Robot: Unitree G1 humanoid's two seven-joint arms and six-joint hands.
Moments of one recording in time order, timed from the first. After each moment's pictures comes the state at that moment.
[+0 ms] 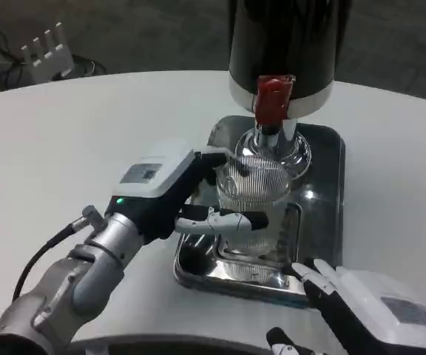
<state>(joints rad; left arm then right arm) -0.79 0.43 -0.32 0.77 0.64 -0.53 0.21 0.21 0.05 0.29 -0.98 -1.41 0.26 0.91</state>
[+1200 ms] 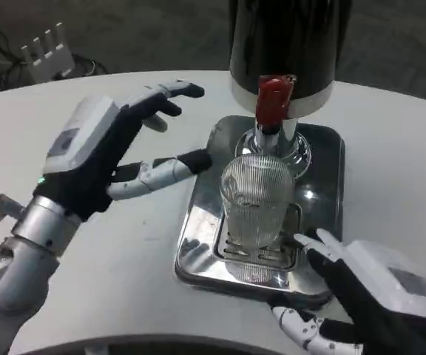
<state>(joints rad) -0.63 0.55 -0.10 0.49 0.36 -0.65 0.10 0.11 0.06 0.24 -0.94 -1.34 0.32 0.87</state>
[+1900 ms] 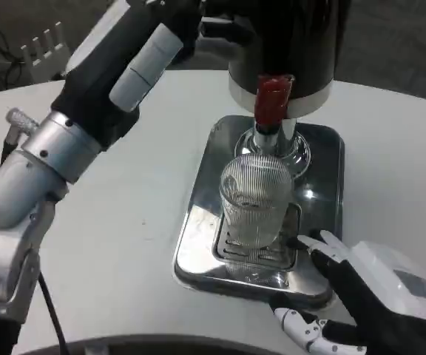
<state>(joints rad) -0.79 0.46 0.00 0.17 -0.27 -0.20 -0.46 0.12 0.06 0.24 -0.95 -1.33 0.33 0.86</state>
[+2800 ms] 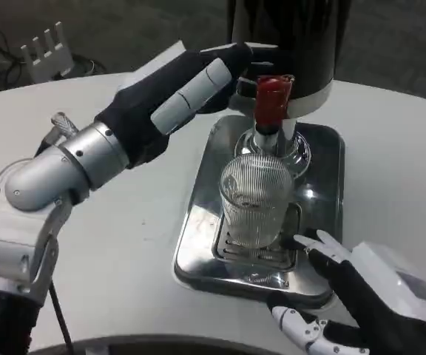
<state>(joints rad) -0.86 0.42 -0.02 0.33 -0.16 -0.10 -0.66 0.14 0.06 0.23 -0.98 -1.25 0.35 0.85</state>
